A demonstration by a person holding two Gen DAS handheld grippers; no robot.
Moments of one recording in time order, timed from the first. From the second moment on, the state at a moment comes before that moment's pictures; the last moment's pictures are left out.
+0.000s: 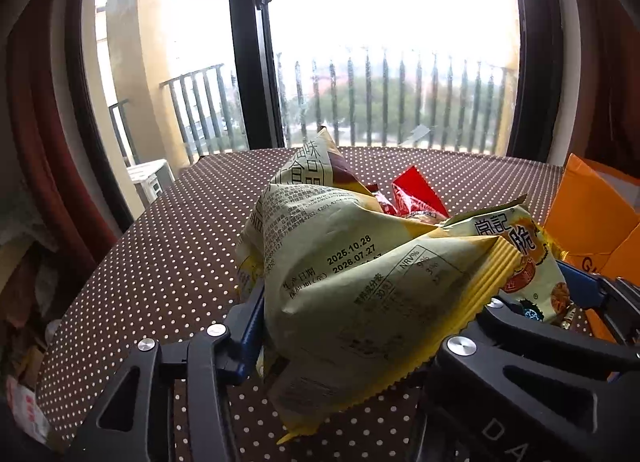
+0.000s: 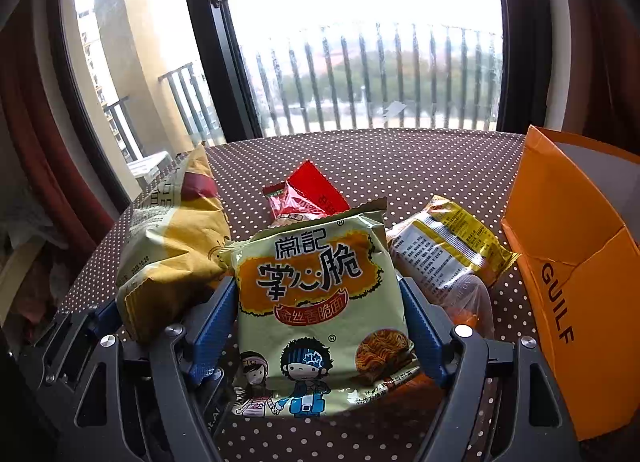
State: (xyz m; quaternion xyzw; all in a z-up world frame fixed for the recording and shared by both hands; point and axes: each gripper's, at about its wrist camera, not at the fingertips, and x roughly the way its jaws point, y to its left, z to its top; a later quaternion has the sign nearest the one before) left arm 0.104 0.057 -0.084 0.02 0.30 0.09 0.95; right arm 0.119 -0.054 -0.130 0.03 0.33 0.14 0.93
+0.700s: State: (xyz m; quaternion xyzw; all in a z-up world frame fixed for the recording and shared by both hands) left arm 0.059 0.032 -0.045 -0.01 0.26 0.07 0.96; right arm 0.076 -0.078 -0.096 0.03 0.27 0.15 0.95
